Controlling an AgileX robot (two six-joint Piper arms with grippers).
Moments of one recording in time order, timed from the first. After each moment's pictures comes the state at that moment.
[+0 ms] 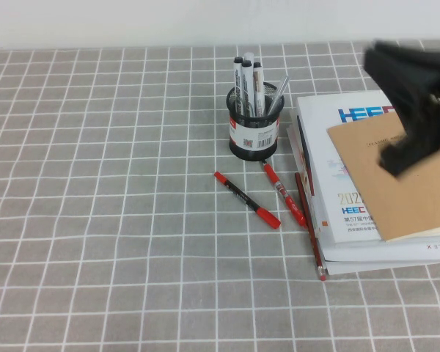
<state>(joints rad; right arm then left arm) 0.49 1.05 -0.73 -0.51 -0.35 0.34 -0.07 -0.01 0.03 -0.02 0.38 -0.01</state>
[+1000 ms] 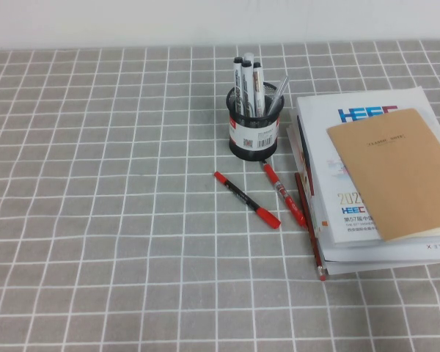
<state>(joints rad) 0.17 0.28 -0.28 -0.35 0.16 0.34 -0.07 -0.01 0.03 -0.02 0.38 -0.01</state>
